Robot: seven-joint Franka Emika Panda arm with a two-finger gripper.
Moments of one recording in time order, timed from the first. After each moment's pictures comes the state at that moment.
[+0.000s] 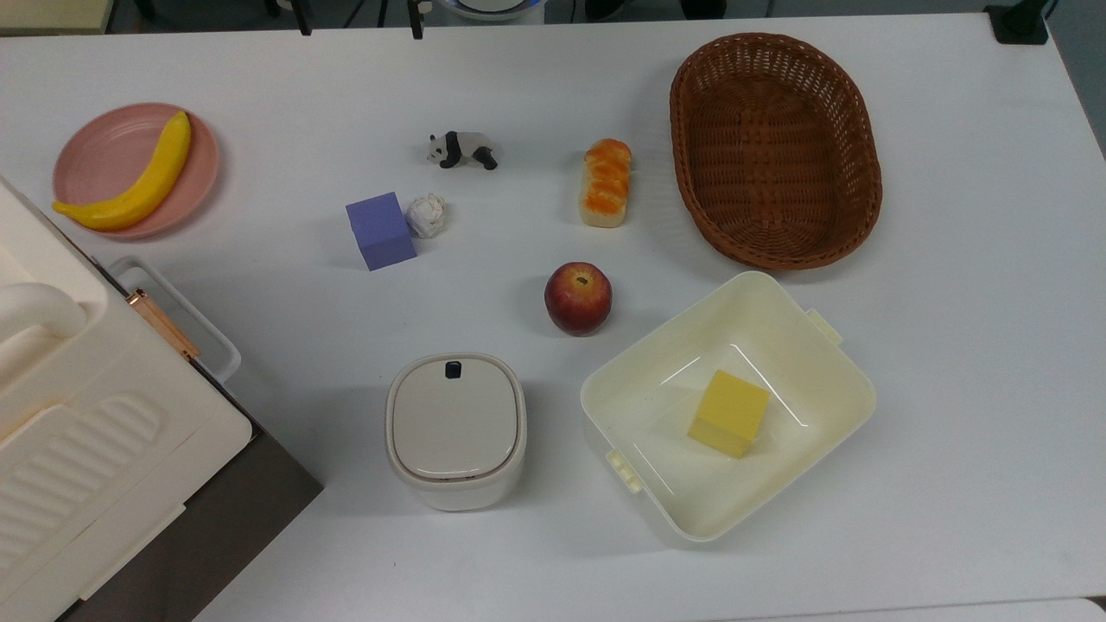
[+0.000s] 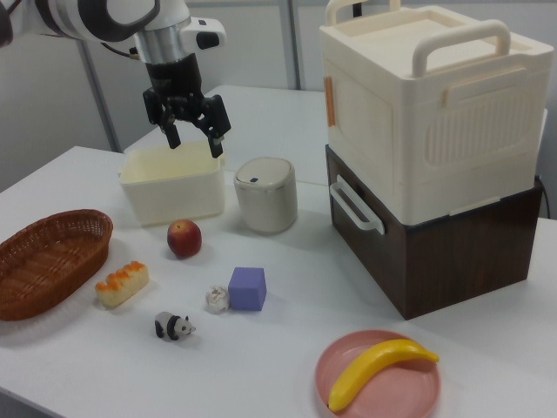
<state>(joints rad) -0.02 0.02 -0.09 -1.55 0.00 1.63 -0.09</state>
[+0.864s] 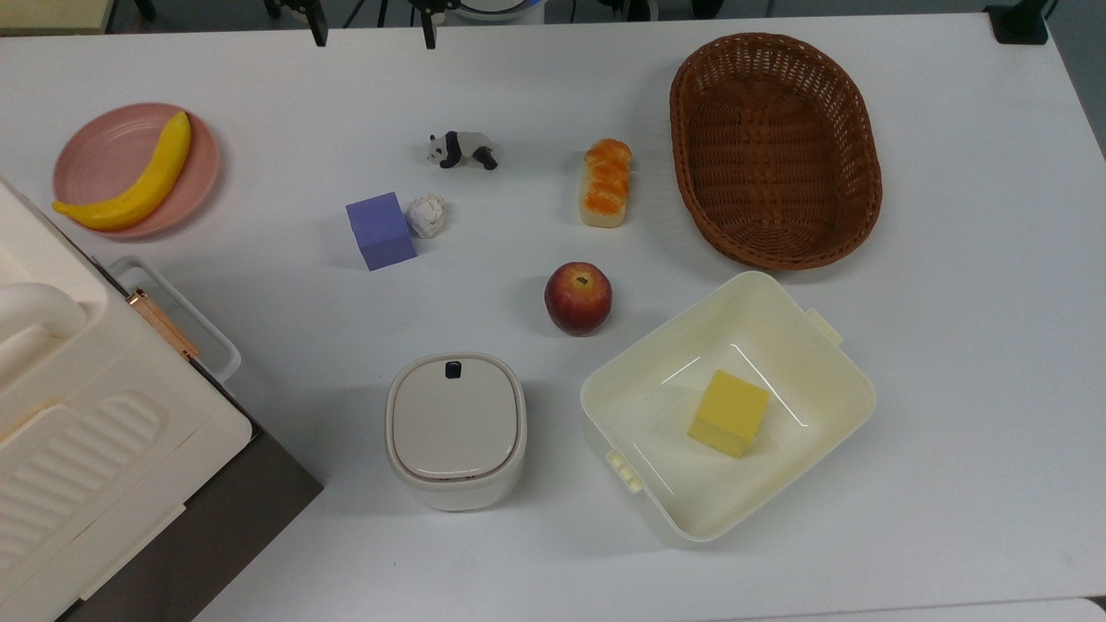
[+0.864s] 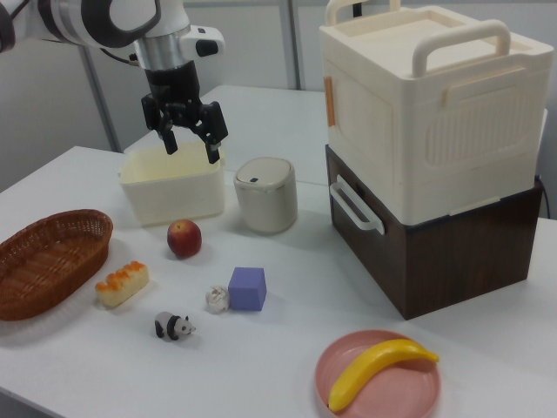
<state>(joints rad) -0.06 0.02 -0.04 -1.56 0.00 1.63 -0.08</state>
